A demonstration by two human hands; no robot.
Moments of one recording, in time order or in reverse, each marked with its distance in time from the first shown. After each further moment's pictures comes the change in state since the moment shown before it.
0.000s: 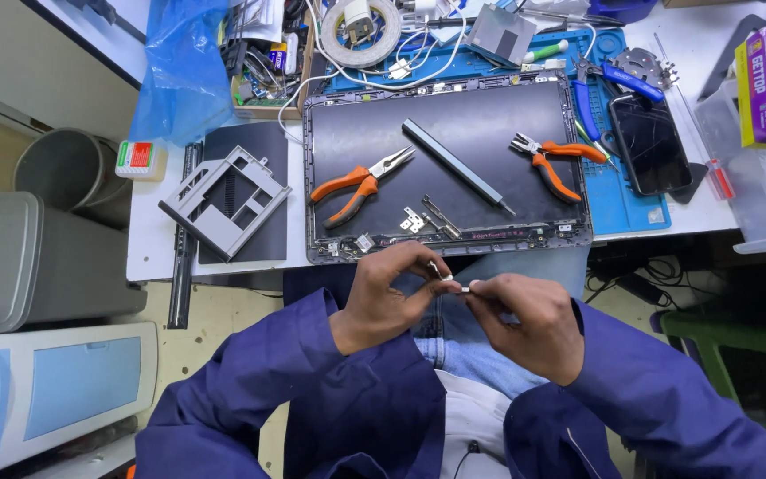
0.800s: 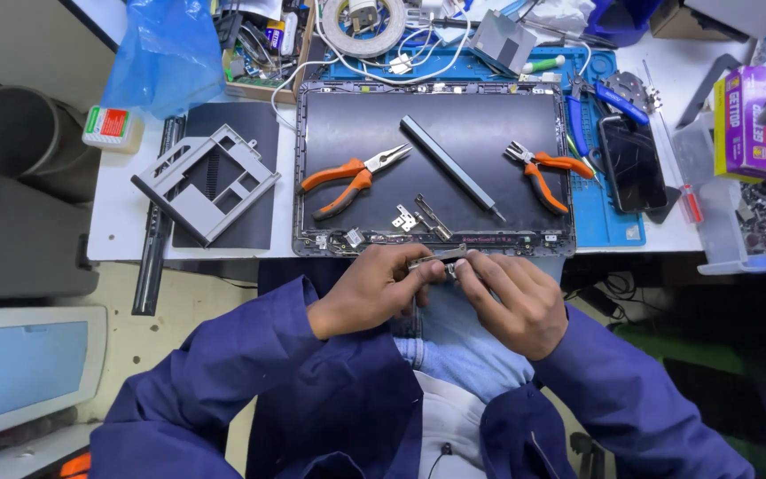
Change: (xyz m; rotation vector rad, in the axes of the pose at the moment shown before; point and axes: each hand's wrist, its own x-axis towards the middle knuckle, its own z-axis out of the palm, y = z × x) left_hand 0.007 -0.007 -0.009 -0.238 -0.253 -0.461; right_hand 0.027 0.024 0.001 -0.527 0.070 -0.667
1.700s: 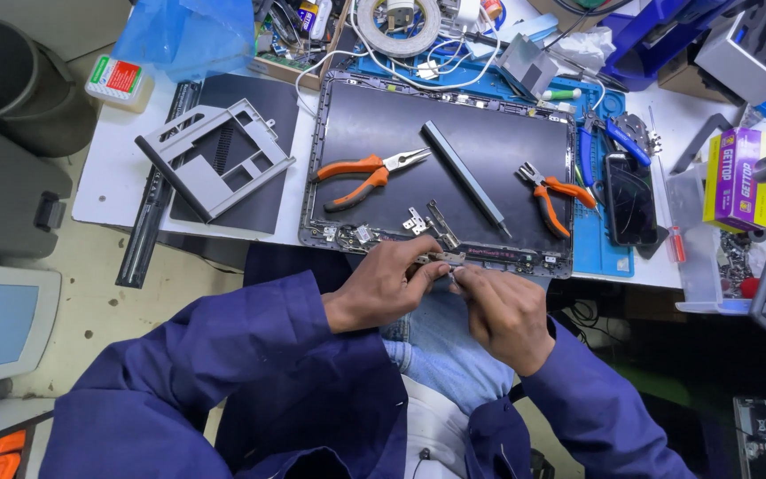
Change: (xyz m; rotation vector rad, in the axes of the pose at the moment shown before) left_hand 0.006 -0.034 -0.003 0.278 0.146 0.181; right_hand -0.012 -0.007 0.015 0.248 -0.201 0.158
